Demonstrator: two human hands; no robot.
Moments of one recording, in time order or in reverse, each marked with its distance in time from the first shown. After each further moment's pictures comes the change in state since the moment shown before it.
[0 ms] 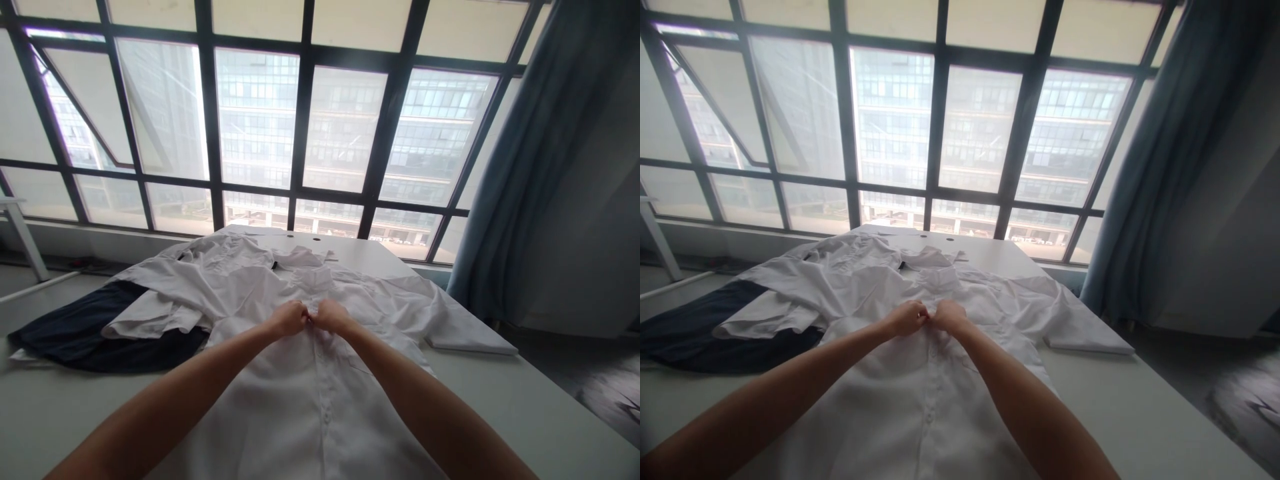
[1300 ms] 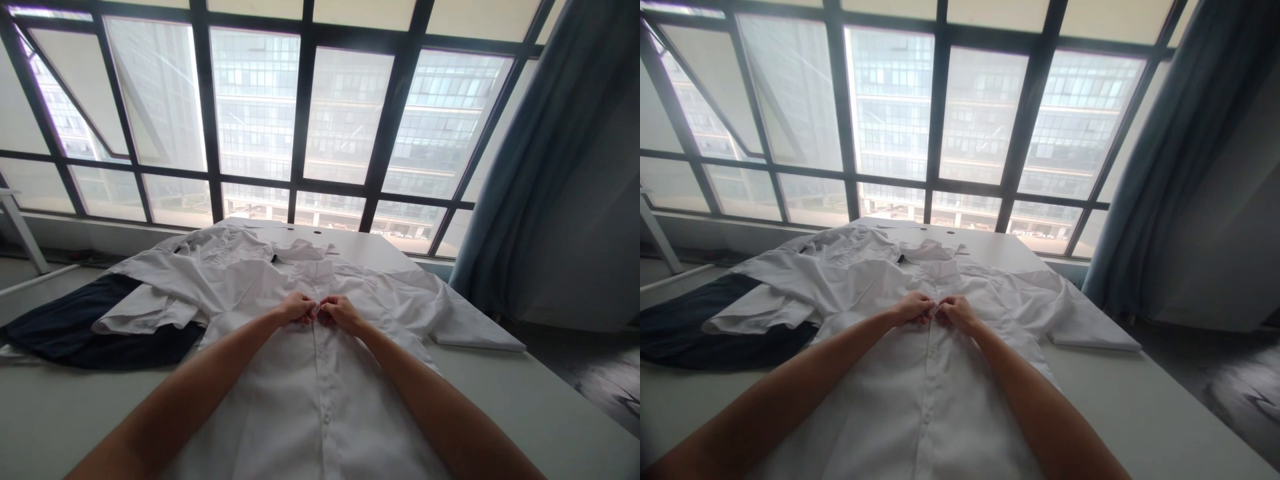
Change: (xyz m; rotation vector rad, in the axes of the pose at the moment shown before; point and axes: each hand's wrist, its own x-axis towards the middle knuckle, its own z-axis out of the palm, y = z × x) left_hand 0.027 -0.002 0.018 -0.889 -0.139 -0.376; right_hand 0.003 0.045 0.016 0.811 0.005 -0.089
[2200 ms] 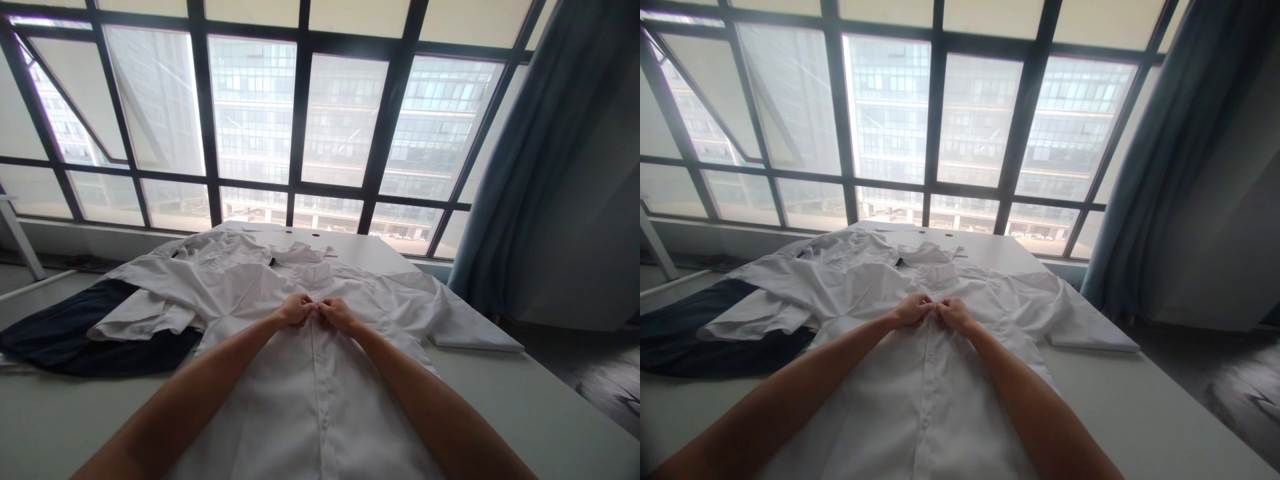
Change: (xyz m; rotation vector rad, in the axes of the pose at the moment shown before) left_hand 0.009 -0.007 0.000 0.169 0.063 0.113; right_hand 0.005 -0.004 0.002 -0.154 0.020 0.013
